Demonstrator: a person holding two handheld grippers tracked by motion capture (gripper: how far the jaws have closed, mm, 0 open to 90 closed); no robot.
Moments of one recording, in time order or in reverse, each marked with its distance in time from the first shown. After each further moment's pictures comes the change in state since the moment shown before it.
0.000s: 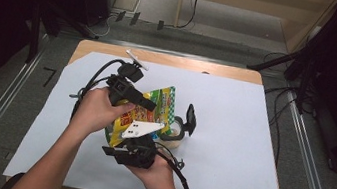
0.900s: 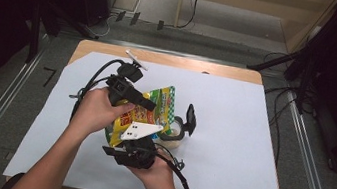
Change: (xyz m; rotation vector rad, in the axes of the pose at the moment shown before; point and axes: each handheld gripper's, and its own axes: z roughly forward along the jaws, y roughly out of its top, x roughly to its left) left arm 0.001 -0.001 0.000 -0.005 0.001 -0.004; right arm 0.002 -0.001 0.000 -0.004 -0.024 -0.032
